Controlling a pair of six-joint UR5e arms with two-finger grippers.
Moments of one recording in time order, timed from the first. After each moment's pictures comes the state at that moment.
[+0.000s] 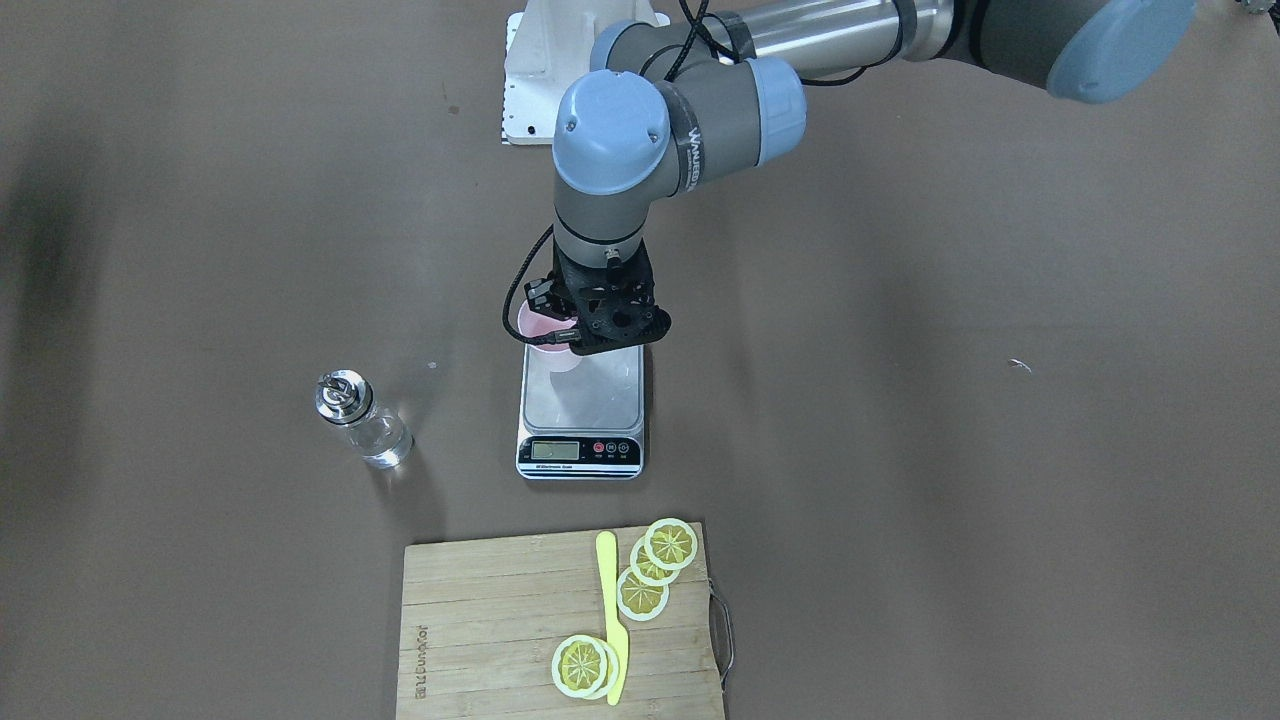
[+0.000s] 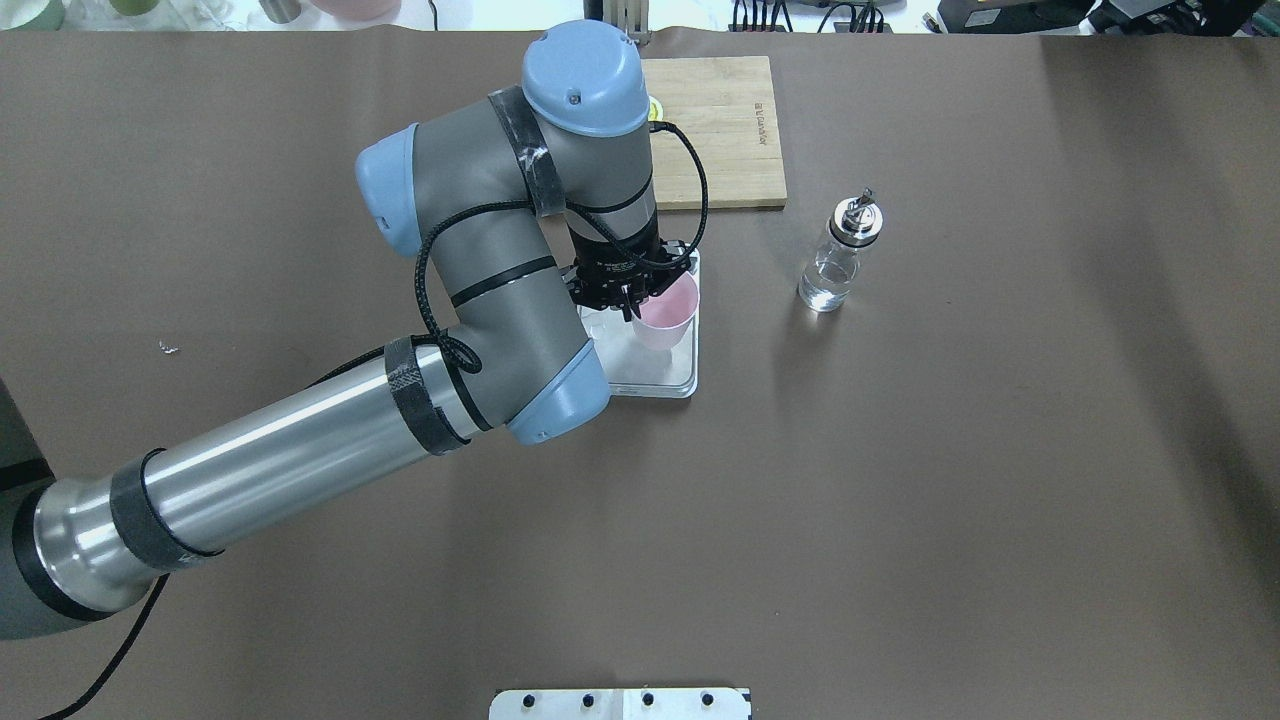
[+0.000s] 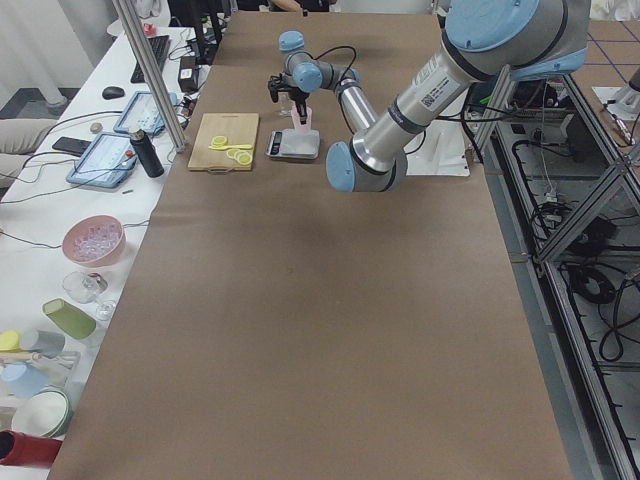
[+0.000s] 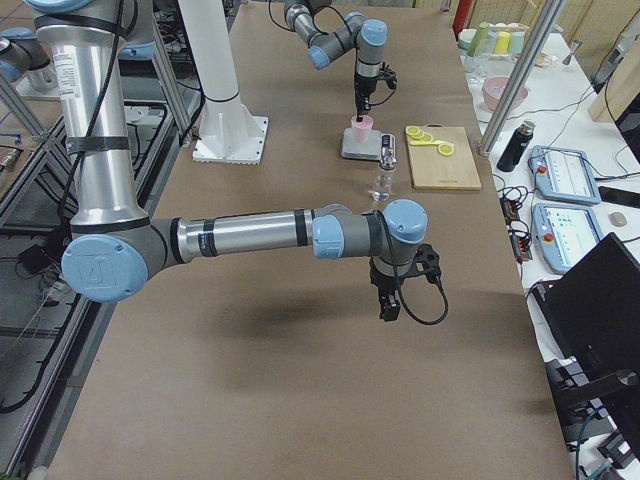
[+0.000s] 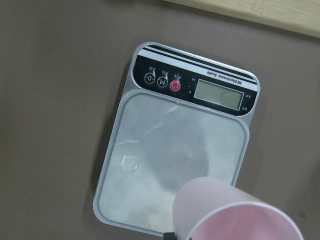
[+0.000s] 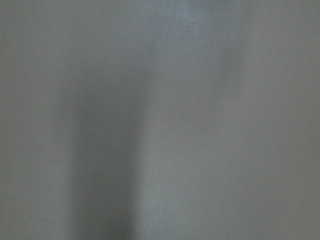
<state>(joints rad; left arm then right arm) -0.63 -2.56 -1.38 -1.54 -2.08 -1.36 1.47 -1.48 1.62 -1.62 2.32 -0.07</state>
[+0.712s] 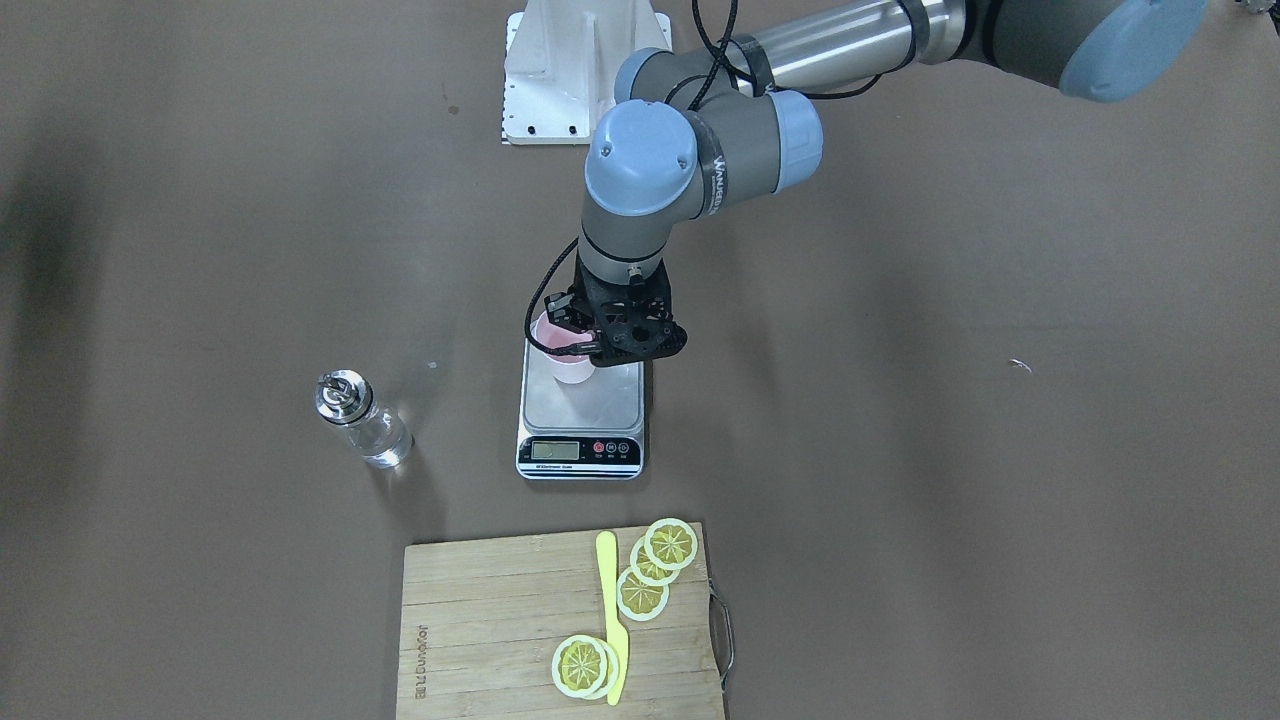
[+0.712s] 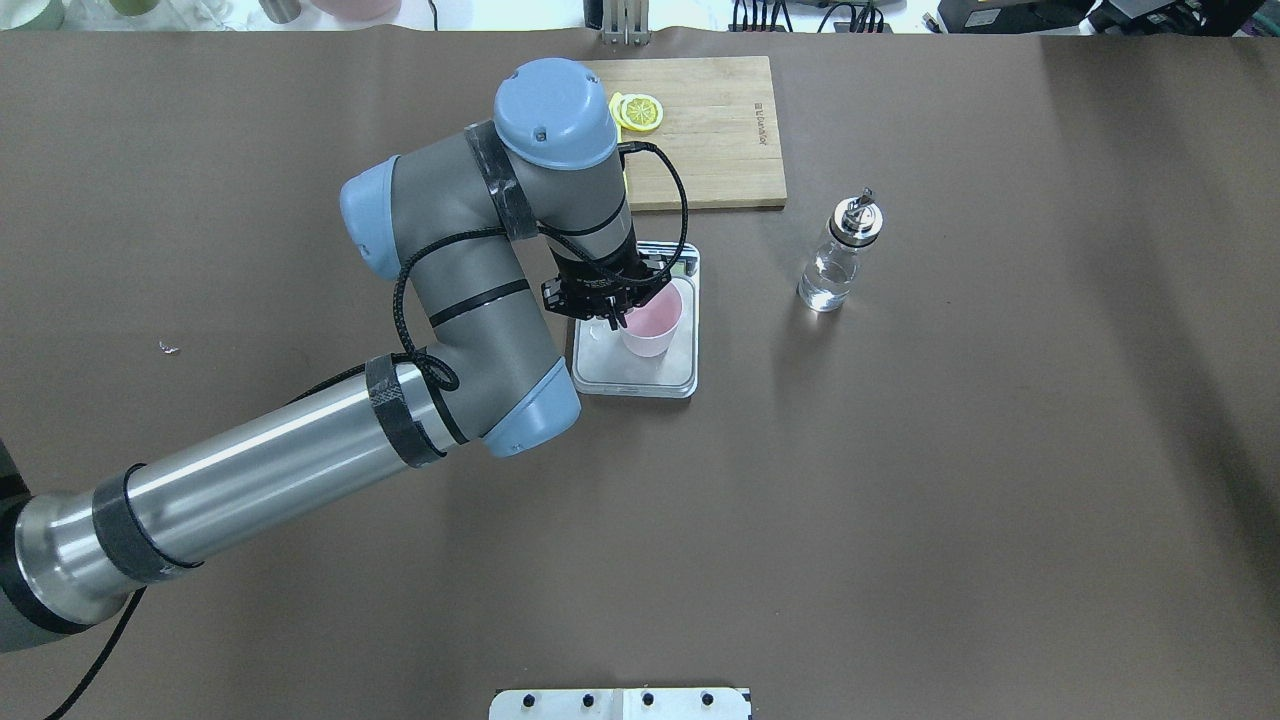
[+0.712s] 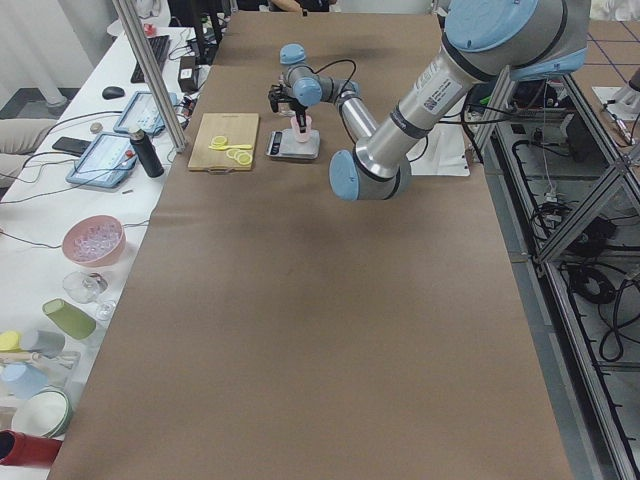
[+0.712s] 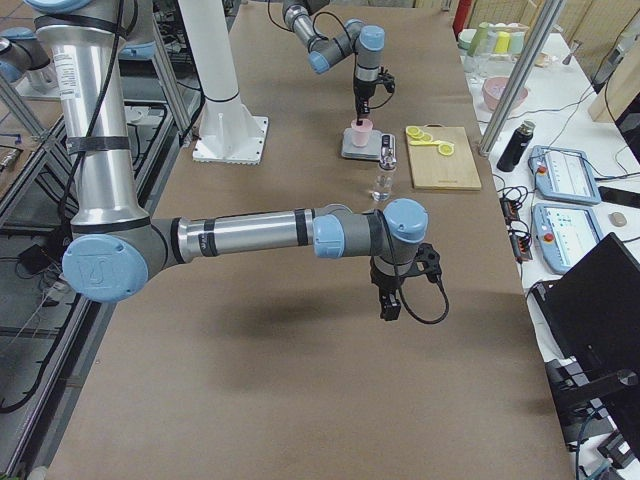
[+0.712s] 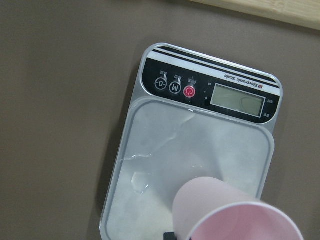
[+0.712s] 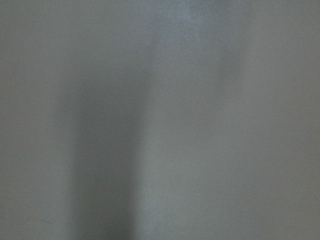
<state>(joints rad) -0.62 -2.51 -1.37 -1.64 -2.07 -1.36 1.47 -1.48 1.62 -1.62 2.32 -0.07</state>
